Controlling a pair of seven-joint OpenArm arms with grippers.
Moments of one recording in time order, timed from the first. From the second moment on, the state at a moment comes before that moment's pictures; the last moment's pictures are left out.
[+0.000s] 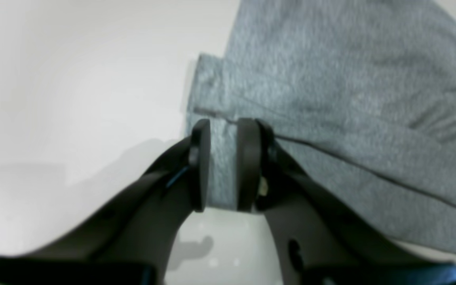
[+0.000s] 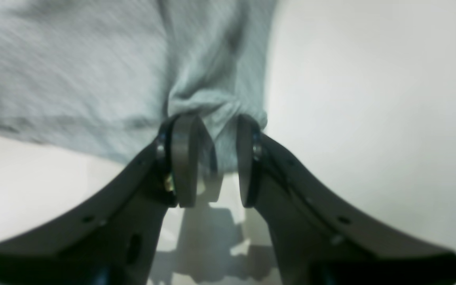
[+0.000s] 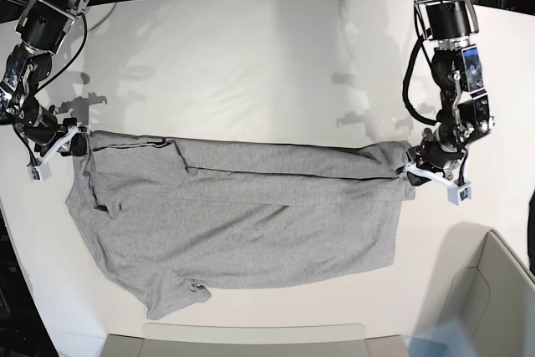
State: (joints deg) left arm -9.1 -14.9 -14.5 81.1 -30.2 1.9 49.8; right arm 14.7 24.0 29.2 59.7 18.4 41.4 -48.5
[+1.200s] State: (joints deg) left arm -10.7 -19.5 -7.1 67.8 -38.1 1.3 45.4; right arm 16.8 24.0 22.9 53.7 10.8 34.8 -40.7
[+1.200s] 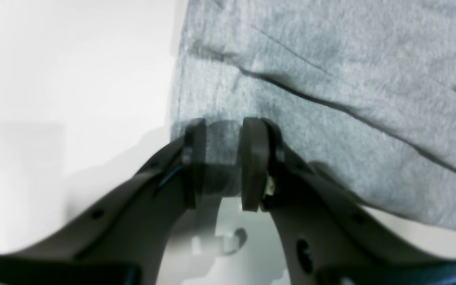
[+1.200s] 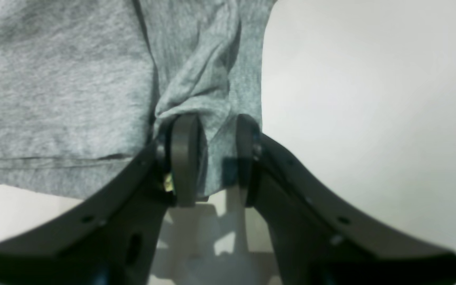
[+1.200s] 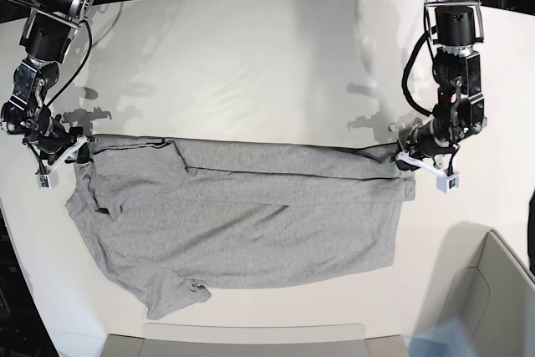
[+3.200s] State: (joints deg) left arm -7.3 -17.7 -17.1 69.6 -35.5 -5.9 46.3; right arm 12.9 27.1 22.4 58.4 11.4 35.0 -44.8
